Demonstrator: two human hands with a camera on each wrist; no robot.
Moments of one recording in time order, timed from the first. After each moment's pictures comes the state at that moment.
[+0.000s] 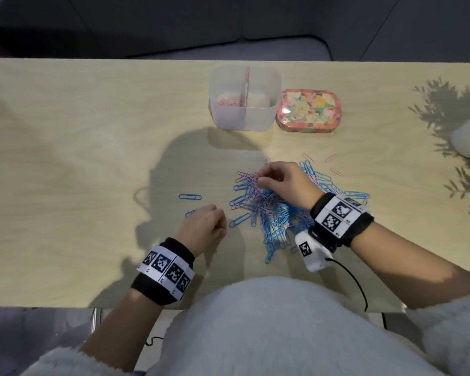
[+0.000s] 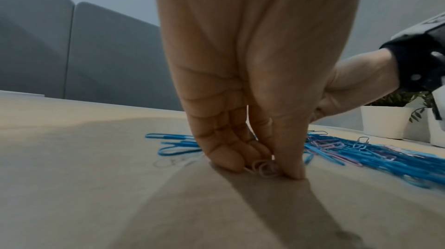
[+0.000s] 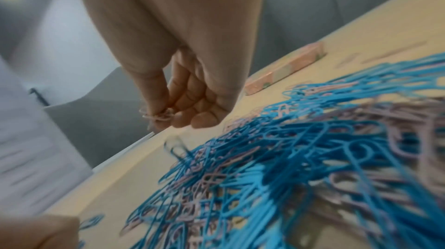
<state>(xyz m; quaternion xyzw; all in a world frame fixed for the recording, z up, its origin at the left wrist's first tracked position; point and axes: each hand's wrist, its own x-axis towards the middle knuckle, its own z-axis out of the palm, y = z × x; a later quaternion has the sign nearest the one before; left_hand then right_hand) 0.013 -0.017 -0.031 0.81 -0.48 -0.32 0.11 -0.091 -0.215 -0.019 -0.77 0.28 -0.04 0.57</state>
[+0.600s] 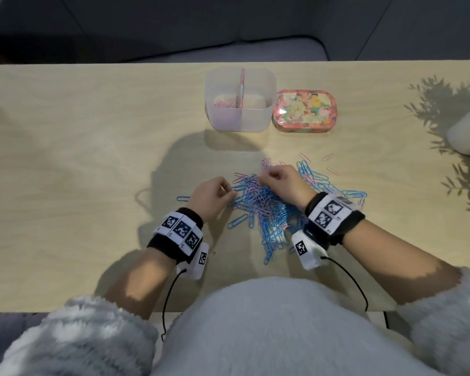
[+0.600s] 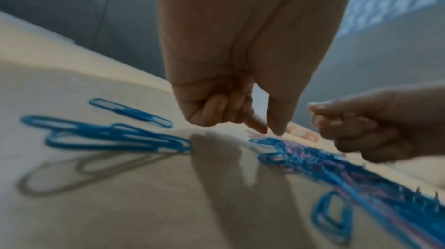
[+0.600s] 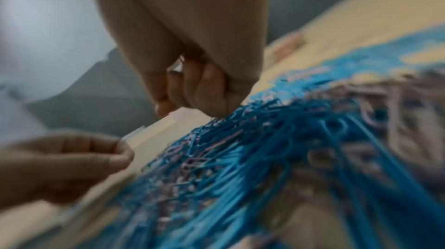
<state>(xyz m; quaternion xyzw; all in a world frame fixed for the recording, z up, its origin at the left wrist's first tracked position) 0.032 -0.070 -0.029 0.84 -0.34 -0.34 0.26 -0.090 -0.219 -0.030 -0.75 0.36 0.01 0.55</state>
